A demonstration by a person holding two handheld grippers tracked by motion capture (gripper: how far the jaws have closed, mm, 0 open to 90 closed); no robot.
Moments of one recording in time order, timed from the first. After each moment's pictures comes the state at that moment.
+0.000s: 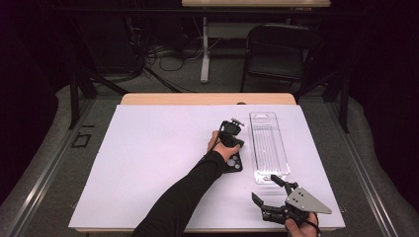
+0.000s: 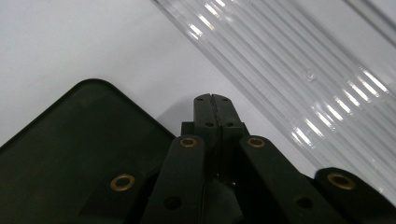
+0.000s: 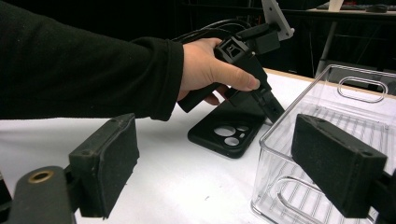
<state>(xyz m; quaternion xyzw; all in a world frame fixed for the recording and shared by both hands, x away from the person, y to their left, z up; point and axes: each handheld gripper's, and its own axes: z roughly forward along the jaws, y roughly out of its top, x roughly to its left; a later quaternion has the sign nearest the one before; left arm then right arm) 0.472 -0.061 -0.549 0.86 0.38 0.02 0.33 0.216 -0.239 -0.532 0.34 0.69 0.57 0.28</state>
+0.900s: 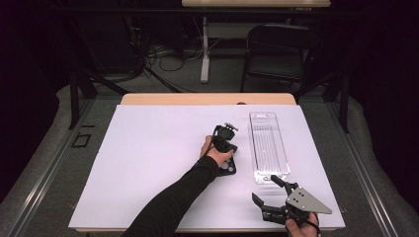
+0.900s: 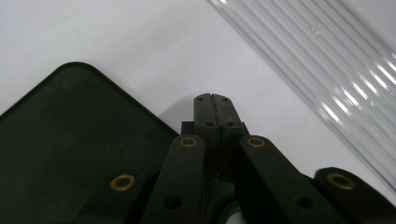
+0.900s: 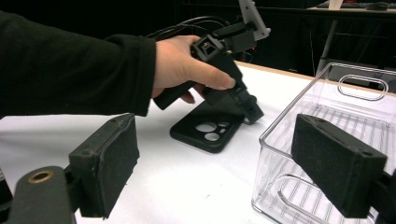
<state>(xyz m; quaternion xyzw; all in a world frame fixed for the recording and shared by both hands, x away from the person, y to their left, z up) 0.451 -0.037 -0.546 0.87 0.39 0.01 0.31 0.215 -0.240 -0.532 0.34 0.69 0.57 0.27</state>
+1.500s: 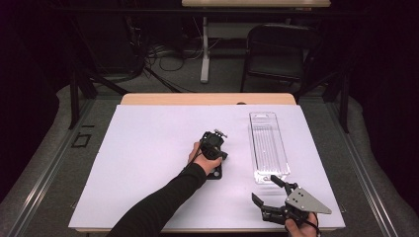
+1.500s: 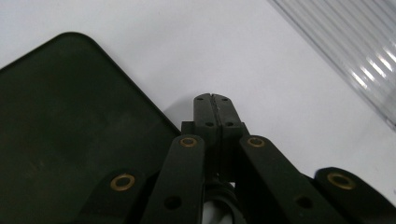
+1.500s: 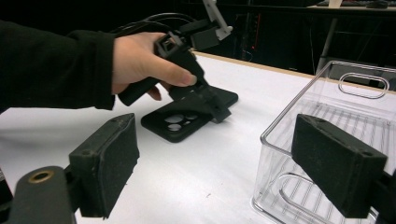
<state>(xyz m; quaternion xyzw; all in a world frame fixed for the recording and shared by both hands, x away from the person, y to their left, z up) 0.424 0.000 -0.545 0.87 0.39 0.01 0.30 0.215 -0.239 -0.533 0.34 0.69 0.57 0.27</state>
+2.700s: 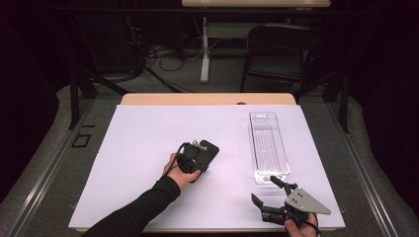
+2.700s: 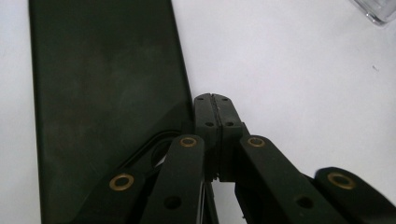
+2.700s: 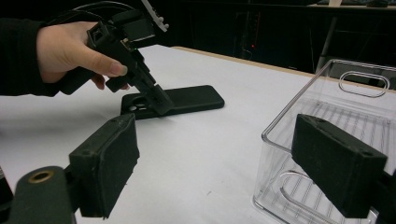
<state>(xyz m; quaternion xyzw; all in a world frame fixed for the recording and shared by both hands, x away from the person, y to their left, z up) 0.380 0.068 -0.536 0.88 0.37 0.01 0.29 0.214 -0.238 -0.534 0.34 0.70 0.57 0.27</state>
